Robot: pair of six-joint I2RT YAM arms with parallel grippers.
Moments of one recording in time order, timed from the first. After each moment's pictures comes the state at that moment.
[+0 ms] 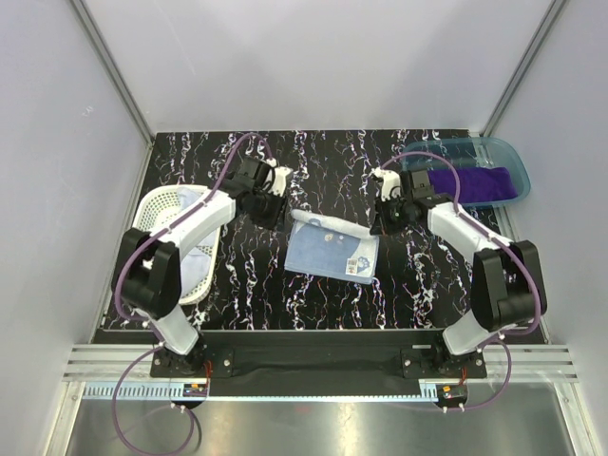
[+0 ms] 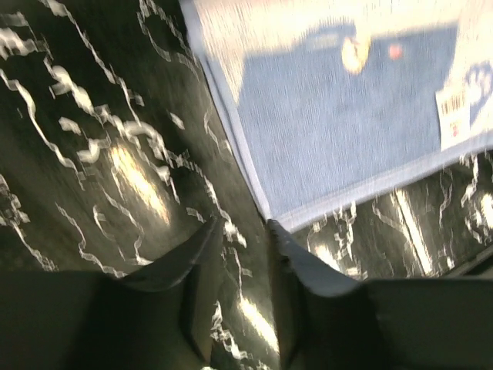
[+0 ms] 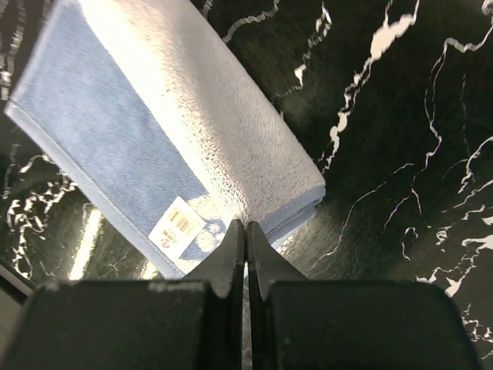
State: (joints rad) left arm -0.44 1.66 1.26 -0.64 0.27 -0.06; right arm 0.24 1.56 1.03 -0.42 -0.41 -0.05
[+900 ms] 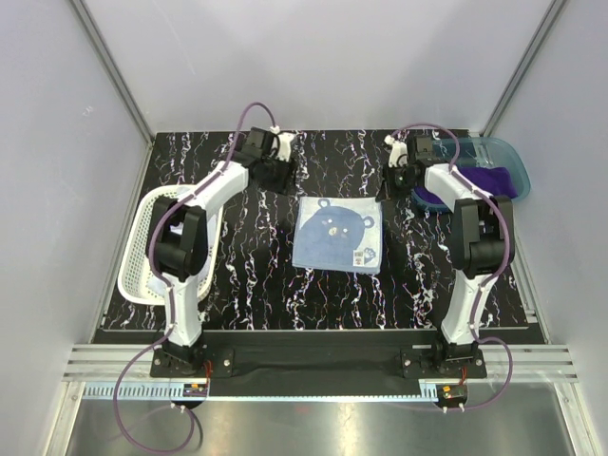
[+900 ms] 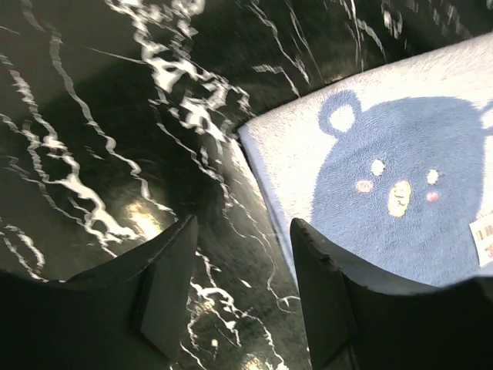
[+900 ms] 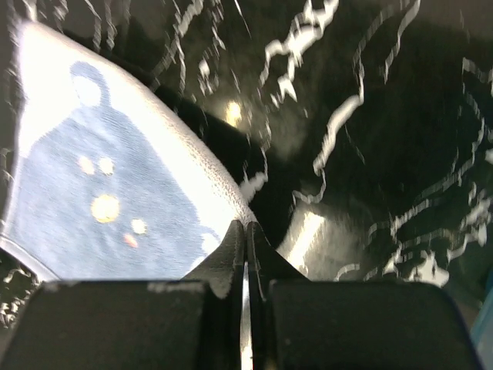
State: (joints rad) left arm -0.38 2.03 1.66 -0.52 0.26 -0.04; right arm 0.12 1.98 1.47 -0.48 -0.42 -0.04
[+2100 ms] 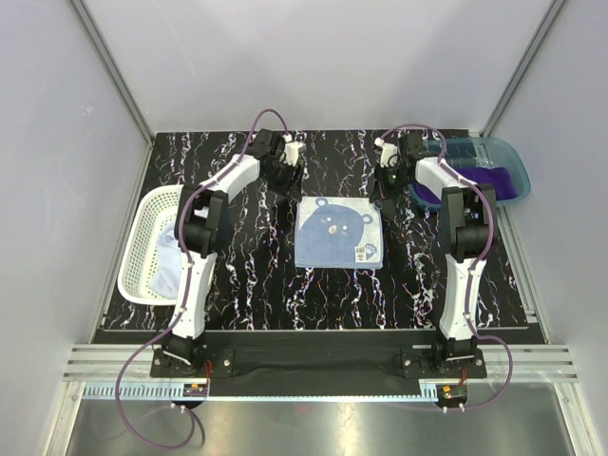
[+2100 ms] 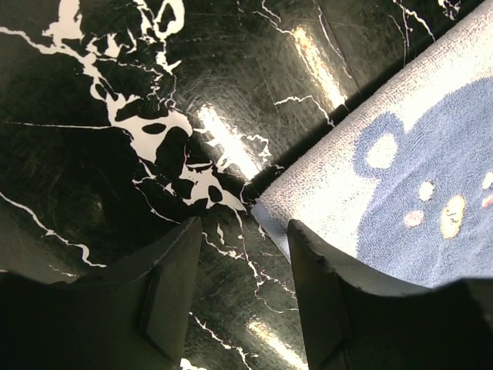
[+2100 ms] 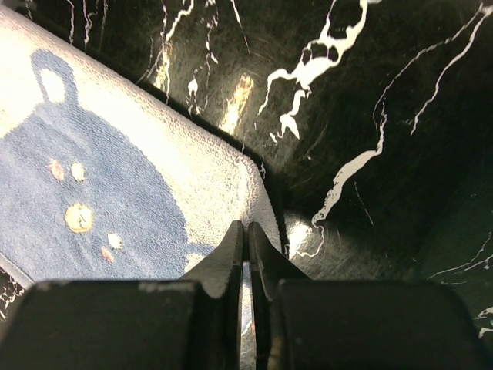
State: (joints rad) left arm -0.33 2.39 2.00 -0.66 0.47 0.09; right arm 0.12 2.19 1.67 -0.57 -0.50 -0.12
